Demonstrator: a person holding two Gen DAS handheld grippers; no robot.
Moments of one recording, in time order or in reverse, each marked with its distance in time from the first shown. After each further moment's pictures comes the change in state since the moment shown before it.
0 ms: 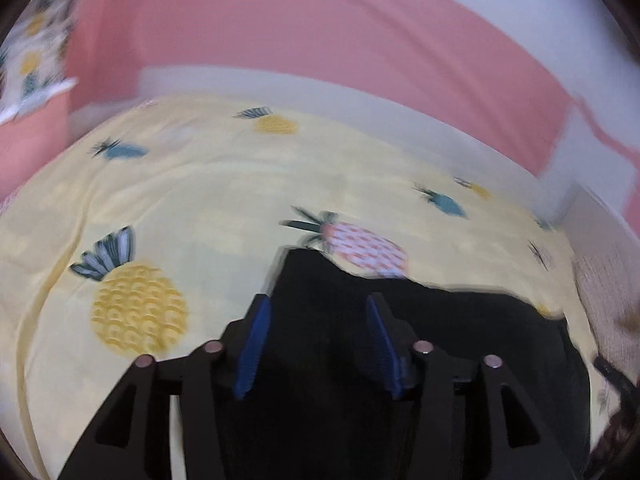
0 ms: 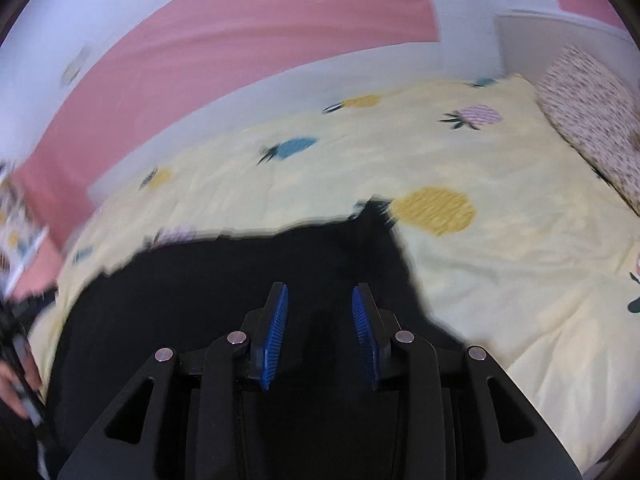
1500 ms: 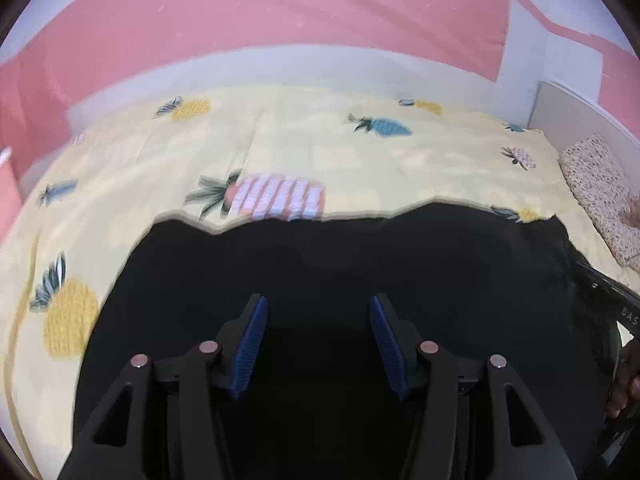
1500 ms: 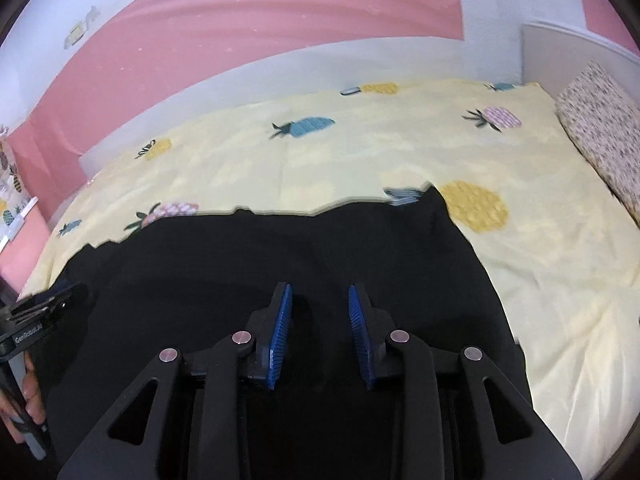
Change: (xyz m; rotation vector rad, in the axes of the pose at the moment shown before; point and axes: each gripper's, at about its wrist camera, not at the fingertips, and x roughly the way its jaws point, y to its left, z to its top) left arm 0.052 -0.110 -0.022 0.268 0.126 -0.002; right arm 0.045 0.042 0.017 -0.064 0.036 -0.029
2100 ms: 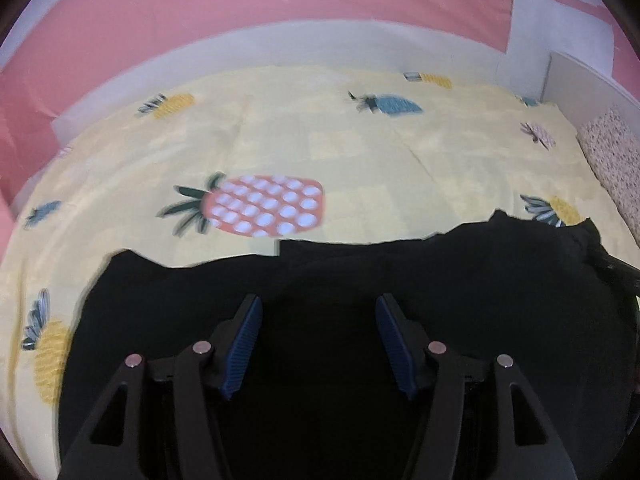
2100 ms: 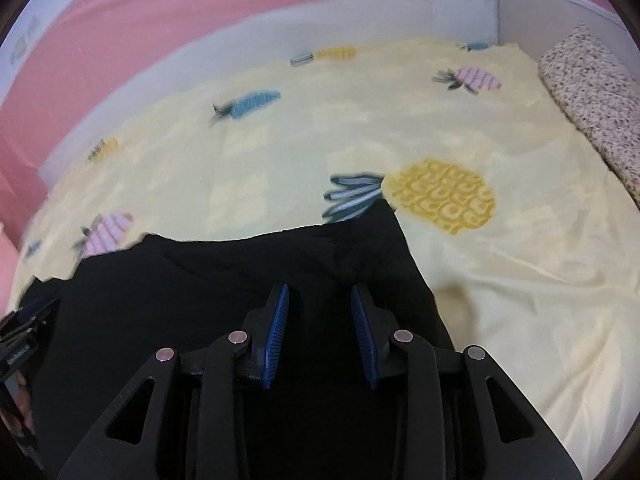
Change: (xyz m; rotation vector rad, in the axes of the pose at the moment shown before) left arm 0.054 -0.007 0.023 0.038 0.062 0.060; right arm 0.038 -0.055 0.018 0.113 0.085 -0.083
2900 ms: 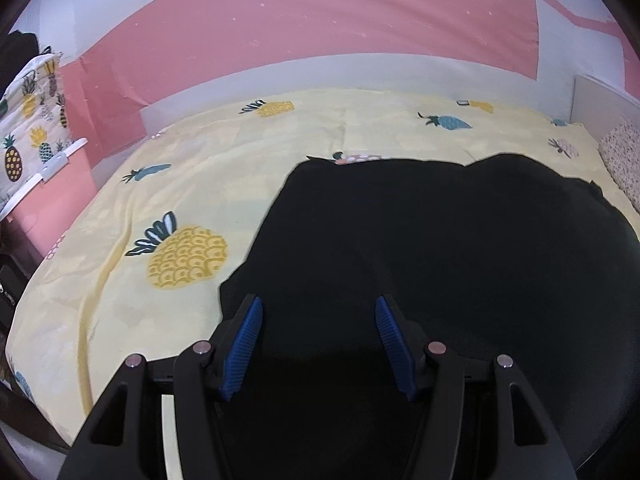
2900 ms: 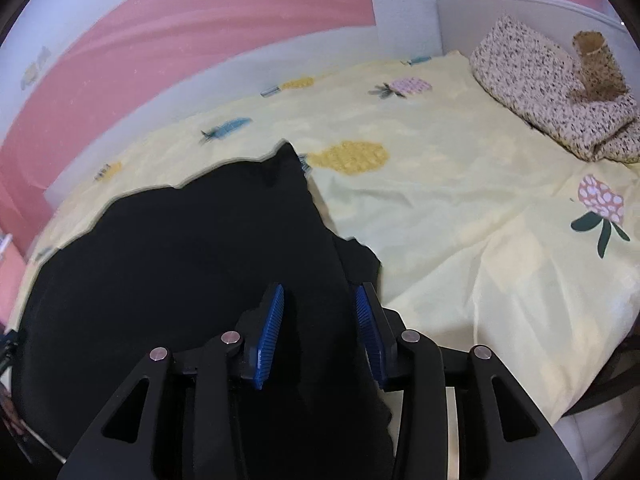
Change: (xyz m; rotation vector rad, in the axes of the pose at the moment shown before) left arm -0.112 0.082 -0.127 -0.074 -0.110 0.166; right arm -0.101 -0.053 -0.095 0.065 -0.124 -0.016
